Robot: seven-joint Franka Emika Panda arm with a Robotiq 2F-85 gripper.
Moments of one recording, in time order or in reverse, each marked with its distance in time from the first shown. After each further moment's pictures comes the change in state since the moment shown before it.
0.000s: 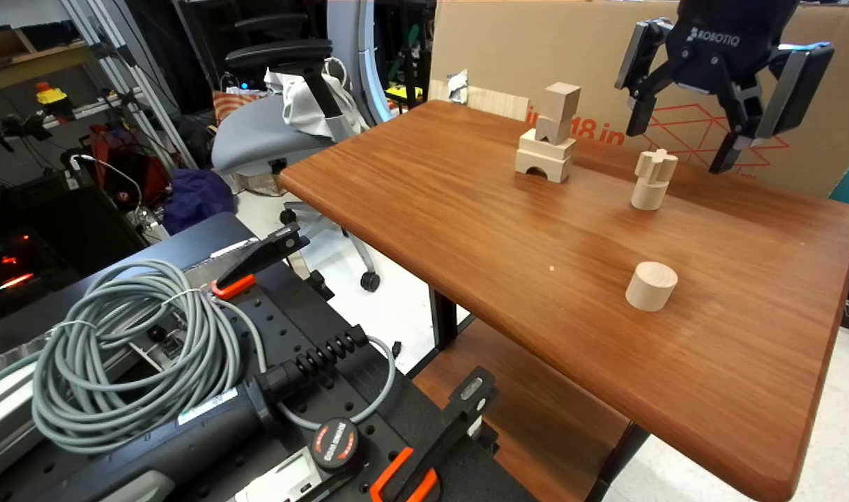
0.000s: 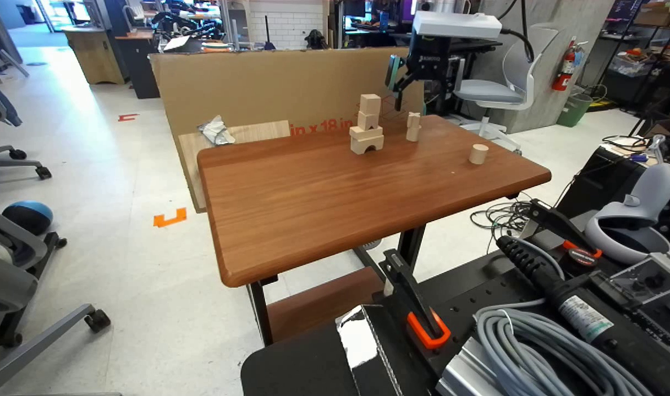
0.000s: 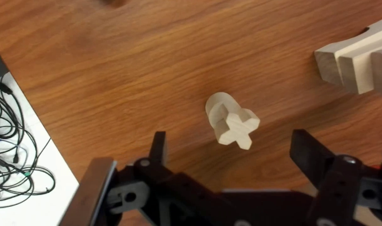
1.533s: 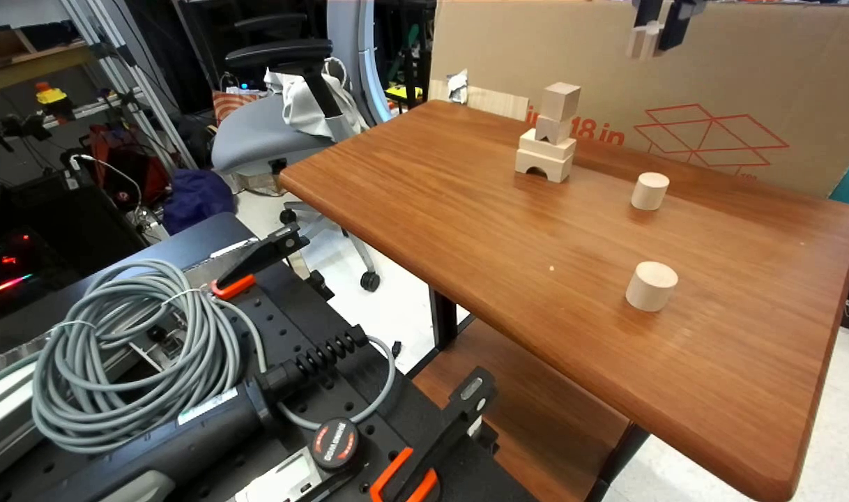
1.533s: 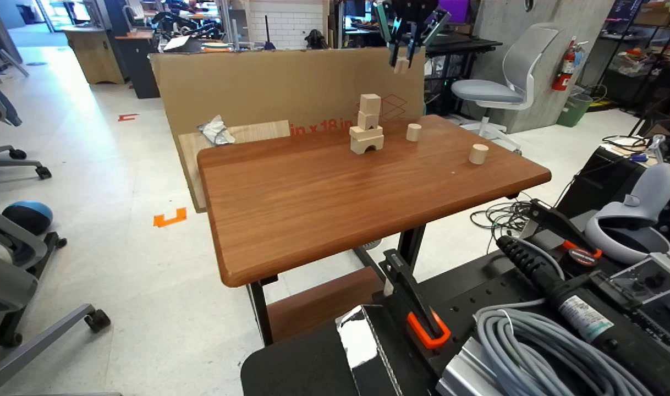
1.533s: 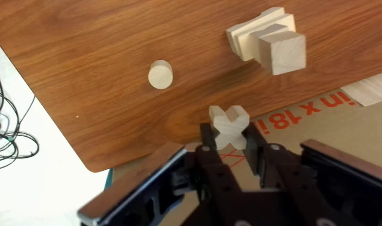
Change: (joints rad) arm 0.034 -0.221 0.044 -0.121 0.006 0.044 0.041
